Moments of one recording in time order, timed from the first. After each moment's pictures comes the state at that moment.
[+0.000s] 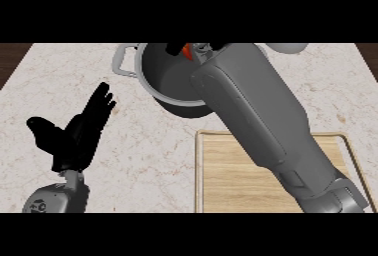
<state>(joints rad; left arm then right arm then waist) -0.15 0.08 -0.02 -1.68 0.04 0.06 0.33 -1.27 0.00 0.18 -1.04 0.96 0.06 1.01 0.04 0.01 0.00</state>
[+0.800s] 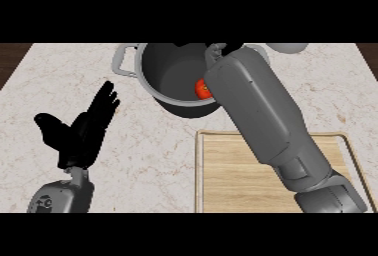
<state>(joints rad) -0.17 0.06 -0.03 -1.66 0.04 0.06 0.33 -1.22 0.00 0.10 -0.88 0.71 -0.51 0.88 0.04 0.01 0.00</state>
